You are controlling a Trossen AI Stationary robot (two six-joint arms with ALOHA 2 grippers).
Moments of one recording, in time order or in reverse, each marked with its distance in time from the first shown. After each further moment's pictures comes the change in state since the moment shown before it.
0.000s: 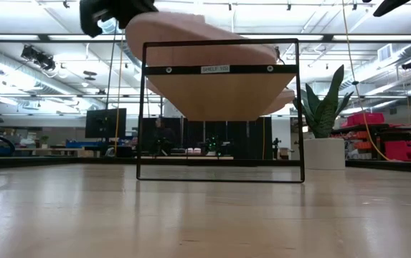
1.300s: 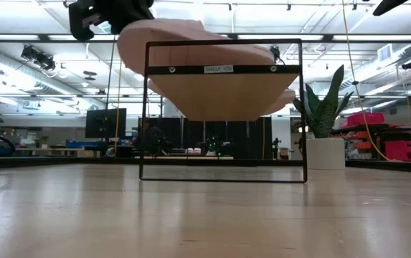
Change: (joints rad) left arm -0.064 0.018 0.000 -0.059 -0.059 0.003; right arm 0.000 0.000 0.000 0.012 0.001 -0.007
